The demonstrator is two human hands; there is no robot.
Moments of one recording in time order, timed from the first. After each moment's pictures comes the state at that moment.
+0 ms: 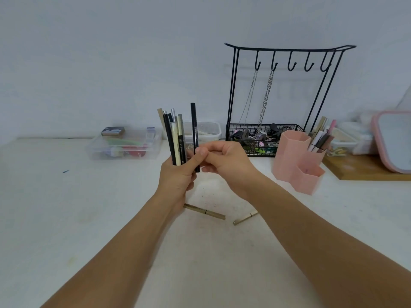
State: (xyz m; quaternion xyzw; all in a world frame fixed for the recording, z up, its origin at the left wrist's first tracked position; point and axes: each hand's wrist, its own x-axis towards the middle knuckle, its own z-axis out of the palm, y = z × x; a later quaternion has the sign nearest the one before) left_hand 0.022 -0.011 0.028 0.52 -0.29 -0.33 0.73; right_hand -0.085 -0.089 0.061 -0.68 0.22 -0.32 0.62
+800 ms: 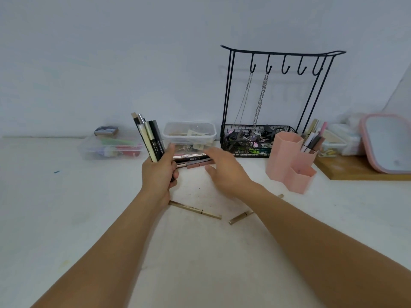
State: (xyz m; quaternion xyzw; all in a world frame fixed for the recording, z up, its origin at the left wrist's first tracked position) left_hand 0.049 -0.014 0.025 0.56 -0.19 -0.28 0.76; right_hand -0.077 -0.138 0.013 -0.91 0.30 -0.22 0.17
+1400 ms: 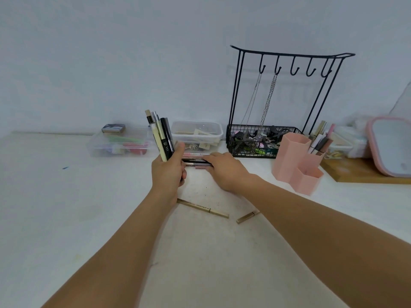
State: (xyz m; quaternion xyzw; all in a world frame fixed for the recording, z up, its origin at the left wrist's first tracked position) left_hand 0.046 -0.012 0.025 0.57 -0.19 -0.27 0.75; right_hand -0.053 -0.149 0.008 -0.95 0.31 -0.08 0.05
